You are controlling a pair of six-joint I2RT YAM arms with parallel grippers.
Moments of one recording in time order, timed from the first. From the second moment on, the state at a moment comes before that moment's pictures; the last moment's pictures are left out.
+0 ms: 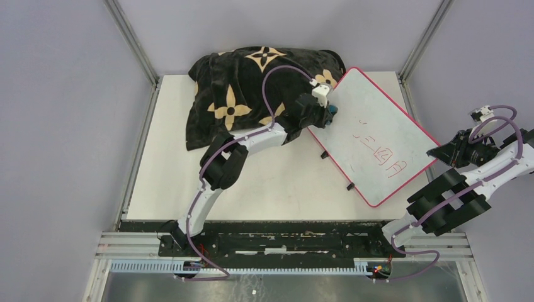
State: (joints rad) left arm -0.83 2.32 1.84 0.21 0.07 -0.22; right arm -1.08 1.56 1.55 -1.61 -1.04 -1.30
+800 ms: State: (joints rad) left arm -0.91 2.32 1.79 0.30 0.04 -0.22; right arm -1.08 1.56 1.54 -1.61 -1.04 -1.30
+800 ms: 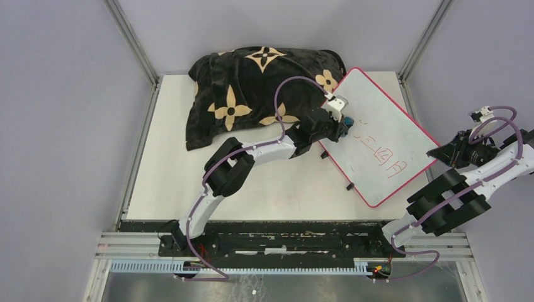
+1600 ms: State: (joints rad) left arm -0.69 2.28 1.69 0.28 0.13 -0.25; right arm -1.08 1.54 1.53 -1.61 -1.04 -1.31
